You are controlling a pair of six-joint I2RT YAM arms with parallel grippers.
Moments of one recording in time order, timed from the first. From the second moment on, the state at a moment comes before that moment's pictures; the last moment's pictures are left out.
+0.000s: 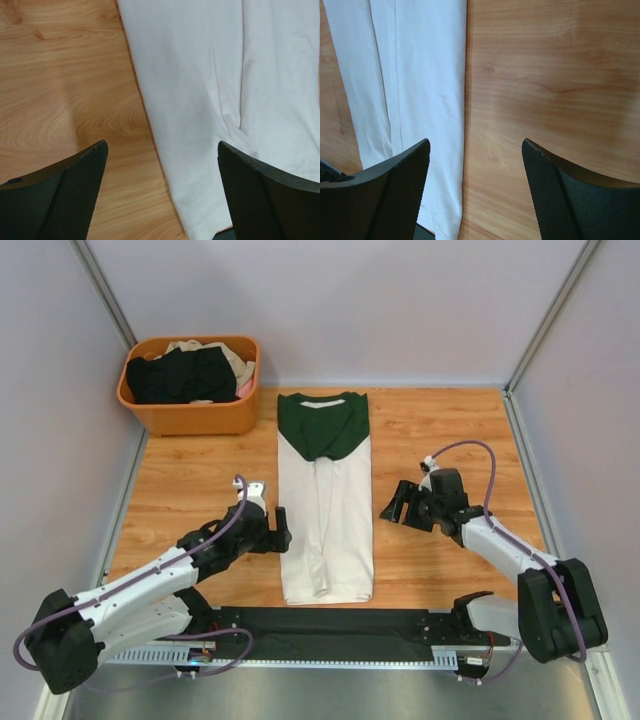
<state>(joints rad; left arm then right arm) -0.78 0.89 0.48 -0.35 -0.23 -0.62 0.27 1.24 0.57 -0.15 -0.32 0.54</state>
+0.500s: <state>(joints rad) -0.78 1.20 0.48 -0.16 -0.06 -0.74 0.35 1.05 0.33 -0.11 -0.36 0.66</state>
